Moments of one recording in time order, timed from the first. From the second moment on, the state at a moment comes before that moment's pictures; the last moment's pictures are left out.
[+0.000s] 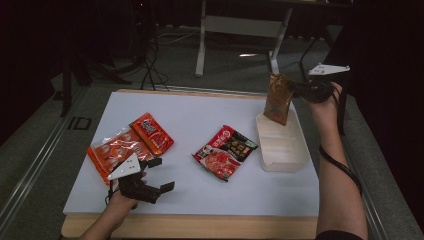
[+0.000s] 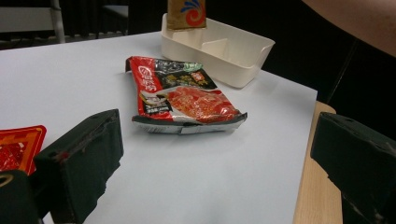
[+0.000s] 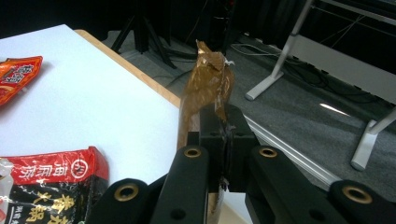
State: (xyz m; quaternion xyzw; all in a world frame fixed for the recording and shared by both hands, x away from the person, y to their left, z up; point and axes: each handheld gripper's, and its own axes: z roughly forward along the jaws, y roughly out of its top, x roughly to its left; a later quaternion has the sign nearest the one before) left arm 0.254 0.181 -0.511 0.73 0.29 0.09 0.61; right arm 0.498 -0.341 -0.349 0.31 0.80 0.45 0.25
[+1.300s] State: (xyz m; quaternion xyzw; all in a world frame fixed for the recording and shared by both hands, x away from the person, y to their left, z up) left arm 0.257 0.182 -0.513 0.74 0.28 0.10 0.61; right arm 0.500 -0.345 -0.394 0.36 0.79 0.46 0.21
